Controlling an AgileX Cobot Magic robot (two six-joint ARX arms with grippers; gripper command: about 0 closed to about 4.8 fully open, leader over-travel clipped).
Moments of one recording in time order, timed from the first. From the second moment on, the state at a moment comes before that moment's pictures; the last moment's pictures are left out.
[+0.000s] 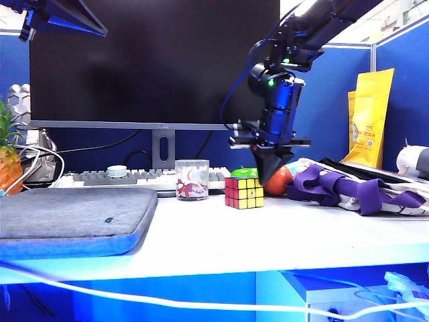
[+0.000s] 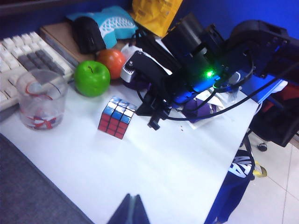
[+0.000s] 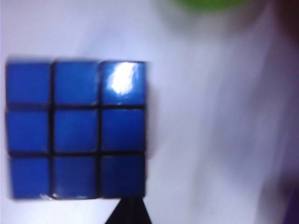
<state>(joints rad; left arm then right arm) -0.03 1.45 1.32 -0.40 0.86 0.09 0.35 2.46 2.37 -0.99 -0.02 -0.05</state>
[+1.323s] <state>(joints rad) -0.03 1.49 1.32 -0.31 0.83 0.03 0.35 2.54 2.56 -0.76 -0.03 -0.08</state>
